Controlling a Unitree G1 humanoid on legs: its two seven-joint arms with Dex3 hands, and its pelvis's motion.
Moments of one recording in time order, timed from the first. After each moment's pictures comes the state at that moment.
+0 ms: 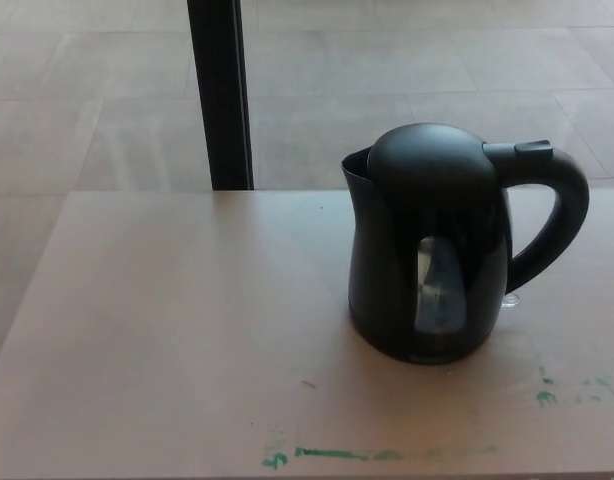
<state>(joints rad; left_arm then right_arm) 0.07 0.60 0.47 1.27 -0.26 0.00 -0.37 0.27 -0.47 -0.93 0.78 0.01 -0.10 0.13</state>
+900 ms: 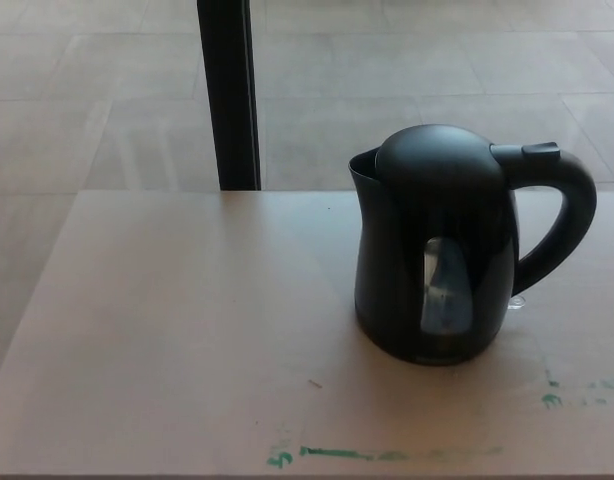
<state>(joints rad) 0.10 0.56 0.46 1.26 -0.26 0.00 -0.36 0.36 -0.37 -0.76 0.84 0.18 -0.22 0.08</state>
